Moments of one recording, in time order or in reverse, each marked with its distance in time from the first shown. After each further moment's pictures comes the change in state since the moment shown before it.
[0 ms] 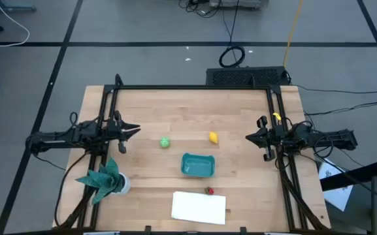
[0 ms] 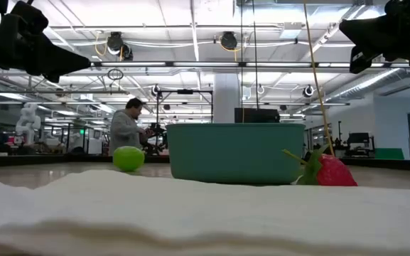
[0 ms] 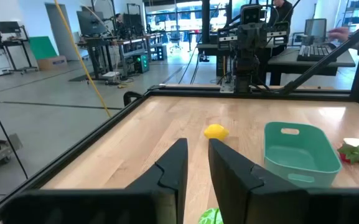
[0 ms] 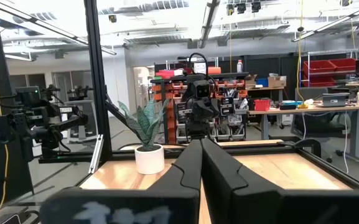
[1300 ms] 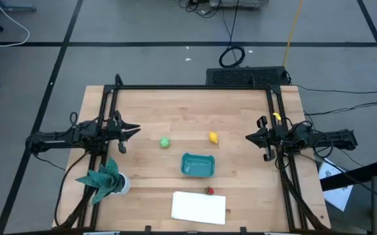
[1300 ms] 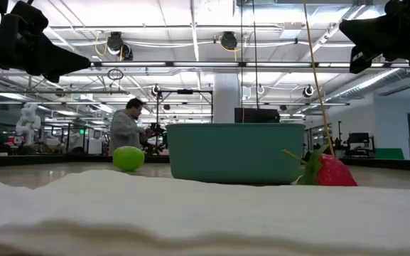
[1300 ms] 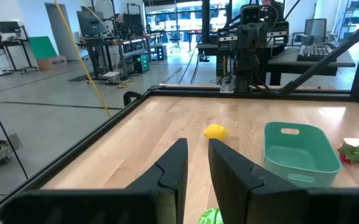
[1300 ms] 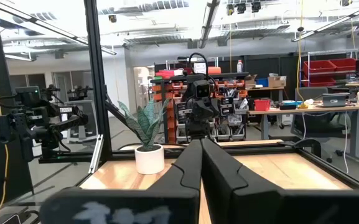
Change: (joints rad) left arm 0.000 0.000 0.000 0.000 0.000 0.000; right arm 0.000 0.000 0.000 0.000 0.000 0.000
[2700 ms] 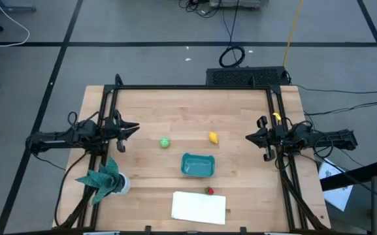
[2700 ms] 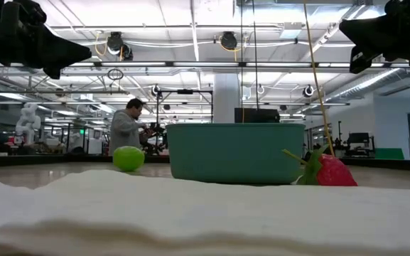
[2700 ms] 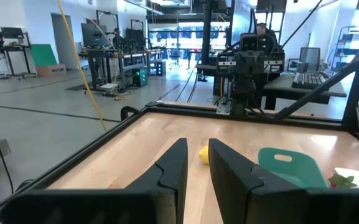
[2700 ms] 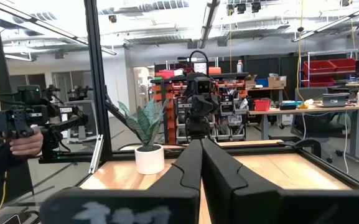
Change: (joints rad) left arm 0.000 0.000 0.000 0.079 0.001 -0.053; right arm 0.000 0.000 0.000 0.000 0.000 0.000
